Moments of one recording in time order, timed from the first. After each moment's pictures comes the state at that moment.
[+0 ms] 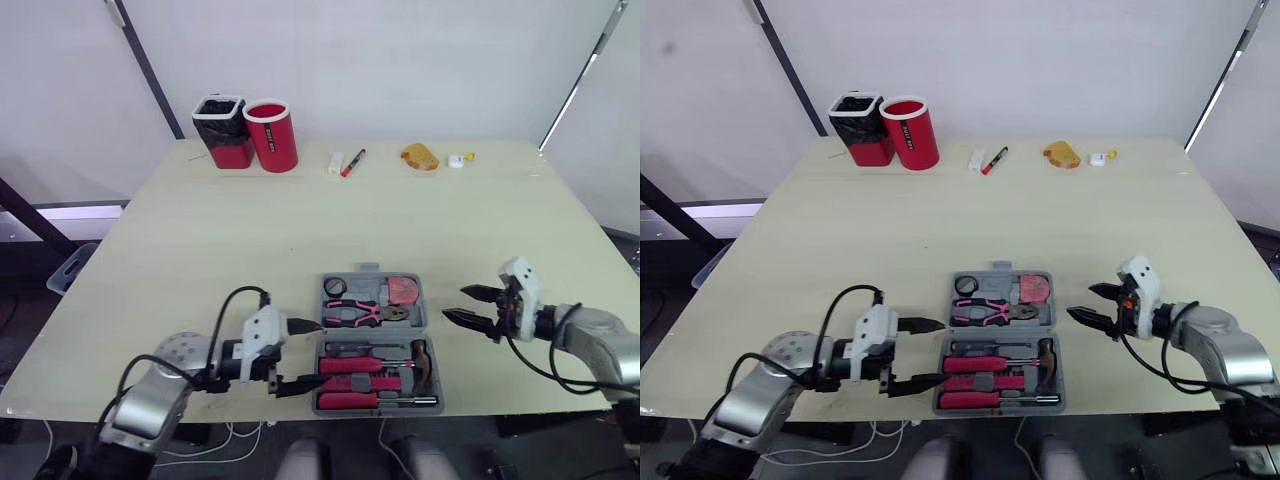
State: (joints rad) left arm -0.09 0.67 -0.19 -0.19 -0.29 0.17 -1.17; right arm -0.36 -0.65 0.02 0.09 0.48 0.67 0.96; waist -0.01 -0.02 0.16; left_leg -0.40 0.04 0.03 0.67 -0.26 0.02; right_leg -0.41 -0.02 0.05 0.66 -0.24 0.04
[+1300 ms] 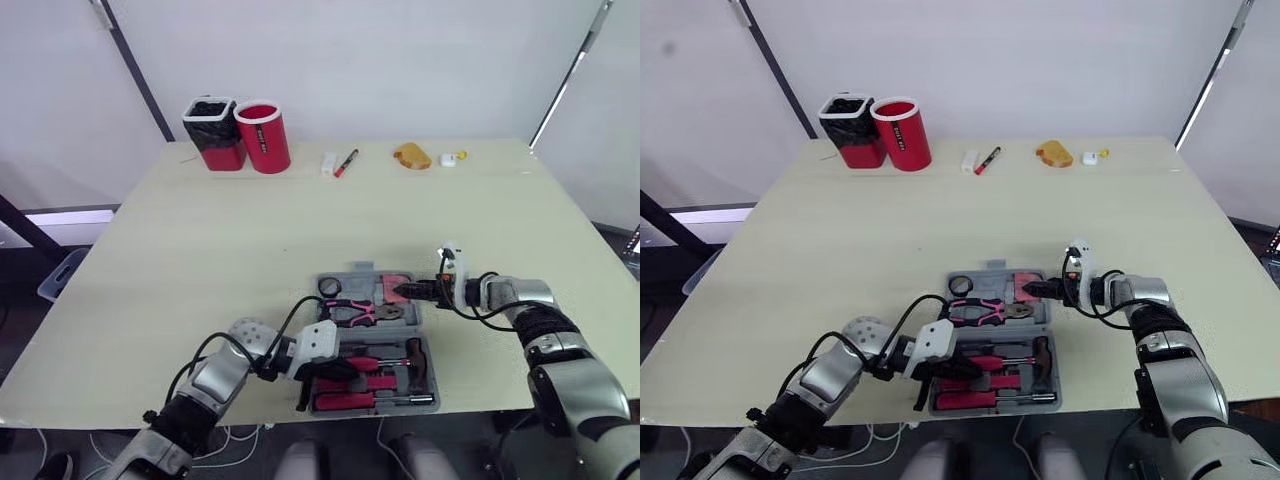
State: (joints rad) left arm -0.30 0.56 -0.40 0.12 -0.11 0.03 -1.27; right arm -0.81 -0.35 0.03 0.92 0.32 0.63 1.11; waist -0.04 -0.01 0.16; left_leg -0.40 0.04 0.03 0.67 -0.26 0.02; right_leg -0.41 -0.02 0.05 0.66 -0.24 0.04
